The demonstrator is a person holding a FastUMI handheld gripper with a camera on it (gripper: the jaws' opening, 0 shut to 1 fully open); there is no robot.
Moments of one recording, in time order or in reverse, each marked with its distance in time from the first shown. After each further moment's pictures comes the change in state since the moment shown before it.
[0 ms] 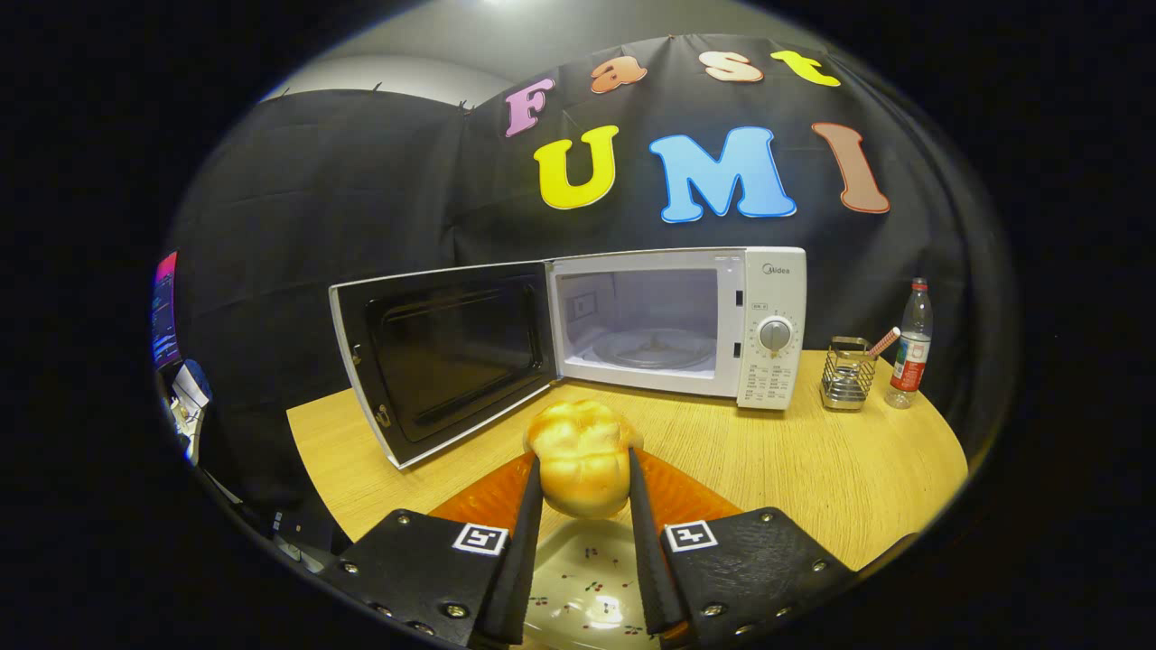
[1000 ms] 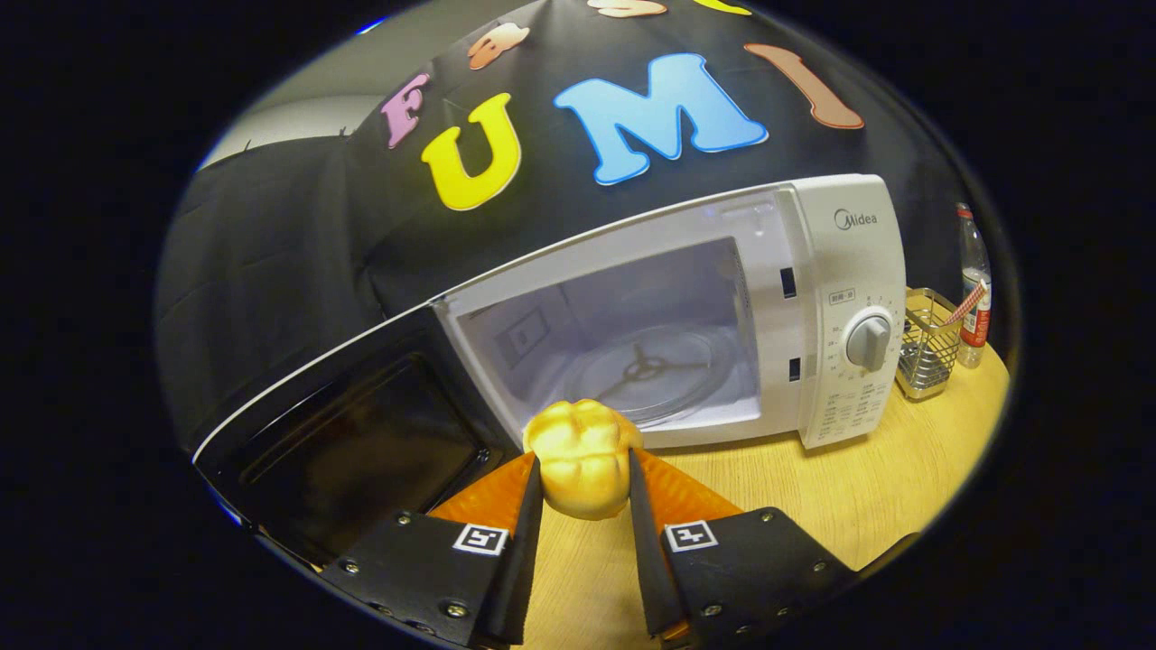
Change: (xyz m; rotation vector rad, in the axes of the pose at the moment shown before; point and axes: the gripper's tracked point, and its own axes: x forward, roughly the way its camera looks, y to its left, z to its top) arm 0.202 -0.049 0.058 0.330 0.045 -0.116
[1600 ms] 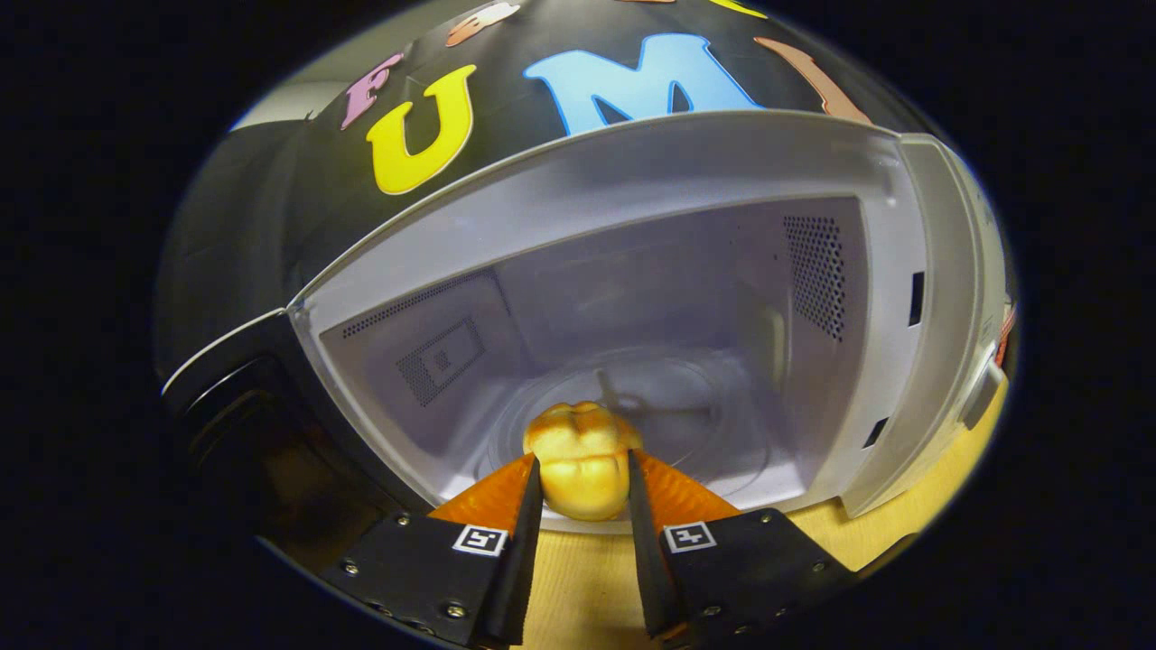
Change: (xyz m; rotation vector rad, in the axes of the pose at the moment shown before) arm 0.123 -0.025 0.017 0.001 -0.007 -0.144
